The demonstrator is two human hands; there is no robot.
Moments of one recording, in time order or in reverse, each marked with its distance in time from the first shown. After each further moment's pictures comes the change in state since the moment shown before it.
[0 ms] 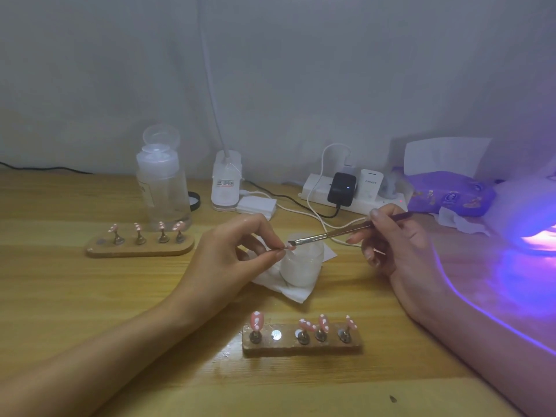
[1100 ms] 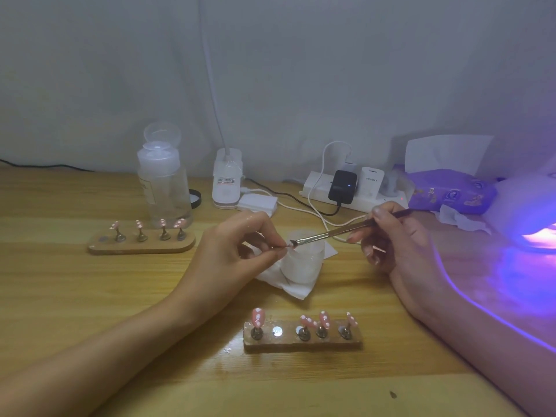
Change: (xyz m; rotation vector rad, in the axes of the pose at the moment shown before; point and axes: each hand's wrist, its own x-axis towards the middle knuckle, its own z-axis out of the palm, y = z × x) left_hand -0.001 0.001 0.000 -0.012 -0.009 0.051; right_hand 0.000 0.000 -0.001 0.001 -0.003 0.020
